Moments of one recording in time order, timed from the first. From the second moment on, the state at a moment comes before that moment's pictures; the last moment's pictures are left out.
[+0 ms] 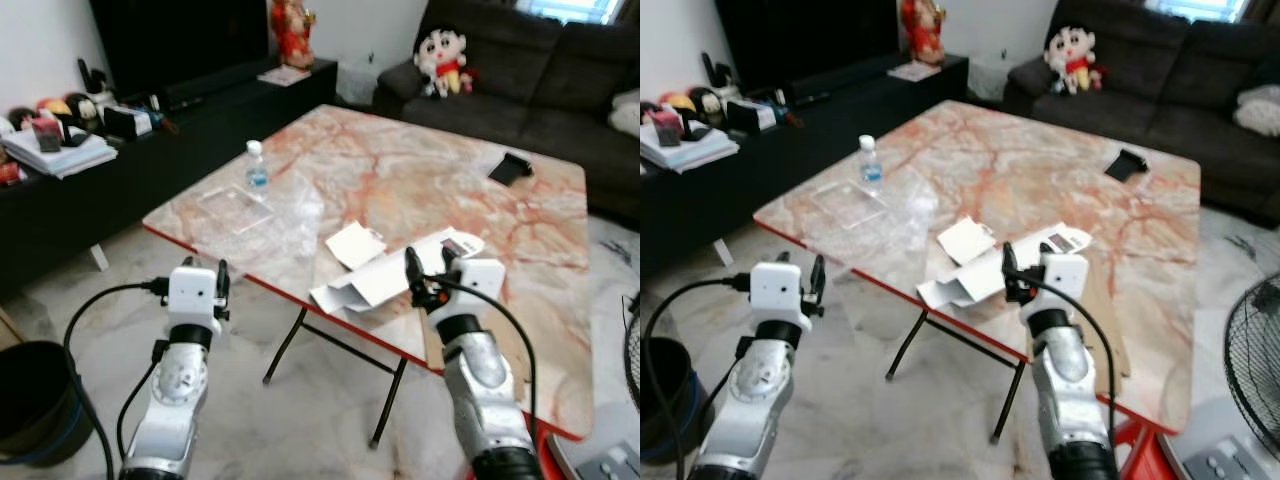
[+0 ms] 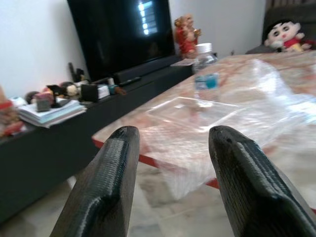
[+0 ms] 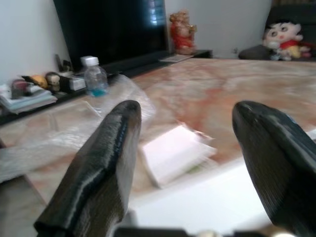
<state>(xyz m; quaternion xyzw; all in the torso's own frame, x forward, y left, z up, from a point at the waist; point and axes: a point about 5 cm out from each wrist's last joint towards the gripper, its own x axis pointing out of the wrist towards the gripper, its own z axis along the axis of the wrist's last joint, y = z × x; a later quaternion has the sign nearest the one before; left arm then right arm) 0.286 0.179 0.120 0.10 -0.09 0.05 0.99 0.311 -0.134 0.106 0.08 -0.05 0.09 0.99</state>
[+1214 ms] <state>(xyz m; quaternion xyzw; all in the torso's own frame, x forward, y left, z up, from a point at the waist) 0.288 0.155 0.120 0.10 -0.09 -0.02 0.99 0.312 -0.140 0.103 0.08 -0.04 0.08 0.99</state>
